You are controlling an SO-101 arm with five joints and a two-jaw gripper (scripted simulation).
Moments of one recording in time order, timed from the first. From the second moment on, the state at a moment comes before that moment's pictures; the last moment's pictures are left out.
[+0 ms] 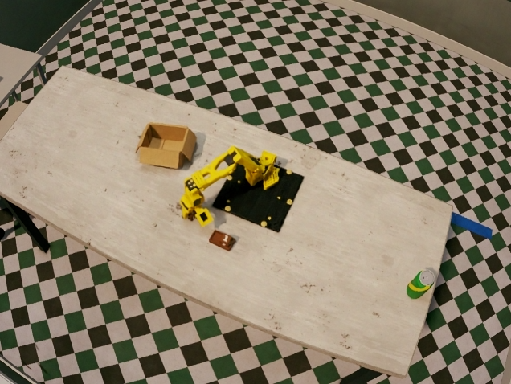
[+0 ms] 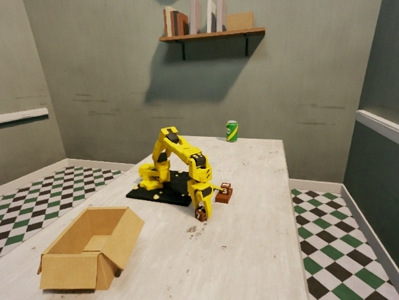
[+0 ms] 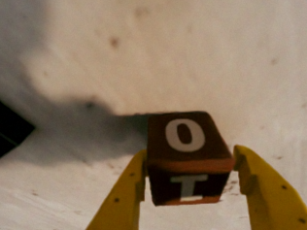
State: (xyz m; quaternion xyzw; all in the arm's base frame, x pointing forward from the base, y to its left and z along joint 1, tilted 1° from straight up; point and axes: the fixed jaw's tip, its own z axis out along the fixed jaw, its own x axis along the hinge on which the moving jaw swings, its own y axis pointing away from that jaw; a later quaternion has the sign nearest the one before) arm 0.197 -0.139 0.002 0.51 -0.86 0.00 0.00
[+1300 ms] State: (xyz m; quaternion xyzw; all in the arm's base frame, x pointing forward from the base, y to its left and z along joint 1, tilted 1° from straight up) arm 0.194 -0.137 0.025 0.51 -0.86 -0.02 0.01
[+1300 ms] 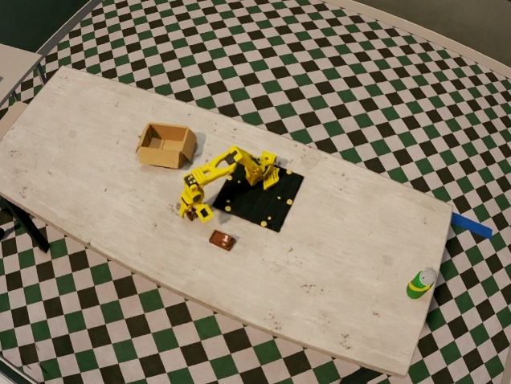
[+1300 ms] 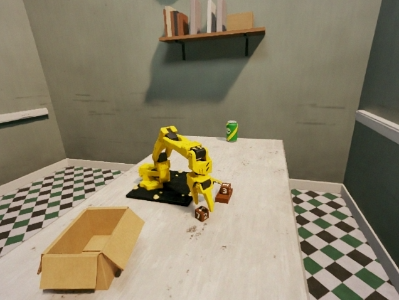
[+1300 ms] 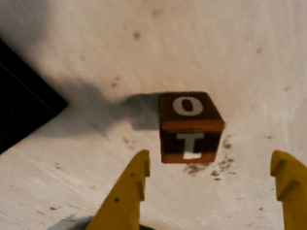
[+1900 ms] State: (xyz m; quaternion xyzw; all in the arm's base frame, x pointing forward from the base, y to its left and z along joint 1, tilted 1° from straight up) arm 0.195 -0.137 0.051 0.51 -0.86 -0.01 0.00
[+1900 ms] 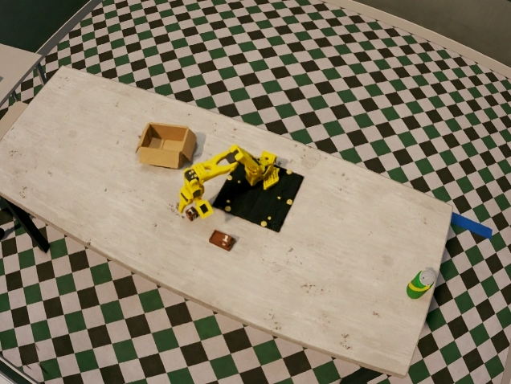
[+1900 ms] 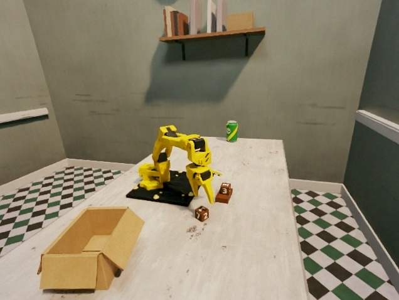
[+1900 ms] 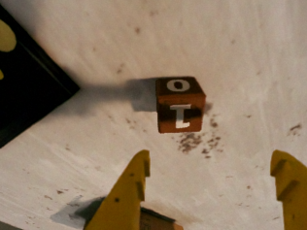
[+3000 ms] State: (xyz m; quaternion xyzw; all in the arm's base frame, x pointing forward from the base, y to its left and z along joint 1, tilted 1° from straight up) arm 0.204 -0.143 0.115 0.50 -0.85 0.13 -0.06
